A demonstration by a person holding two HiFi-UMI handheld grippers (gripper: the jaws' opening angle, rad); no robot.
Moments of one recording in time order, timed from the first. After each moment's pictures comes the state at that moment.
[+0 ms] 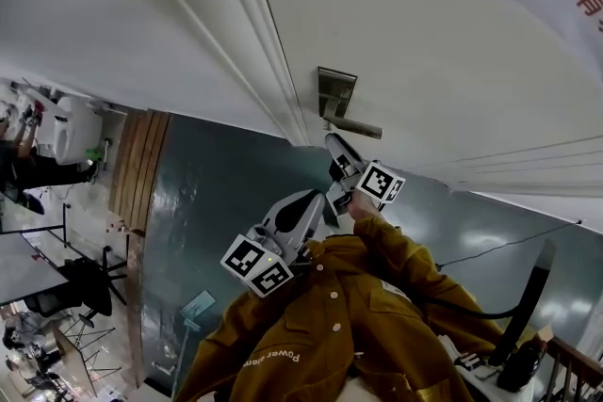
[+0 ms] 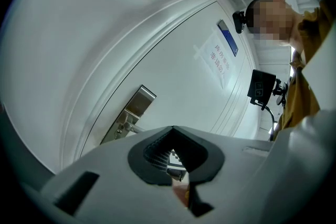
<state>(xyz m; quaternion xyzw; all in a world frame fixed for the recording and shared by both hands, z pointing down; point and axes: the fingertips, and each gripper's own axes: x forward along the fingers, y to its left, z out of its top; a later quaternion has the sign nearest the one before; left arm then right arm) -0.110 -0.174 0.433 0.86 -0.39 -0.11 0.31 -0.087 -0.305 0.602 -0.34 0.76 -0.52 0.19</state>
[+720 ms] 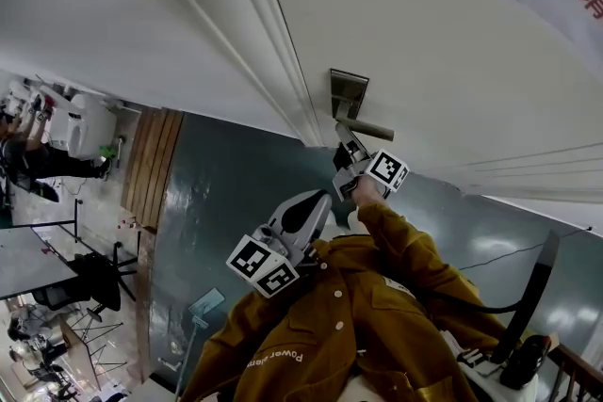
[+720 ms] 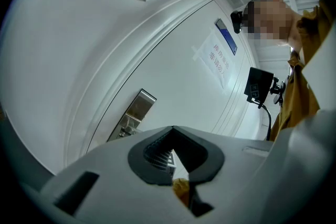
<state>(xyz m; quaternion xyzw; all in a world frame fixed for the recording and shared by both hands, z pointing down) -0.116 -0.175 0.425 0.86 -0.40 -0.10 0.29 -0.102 -0.341 0.607 -0.29 0.72 -0.57 0.28</state>
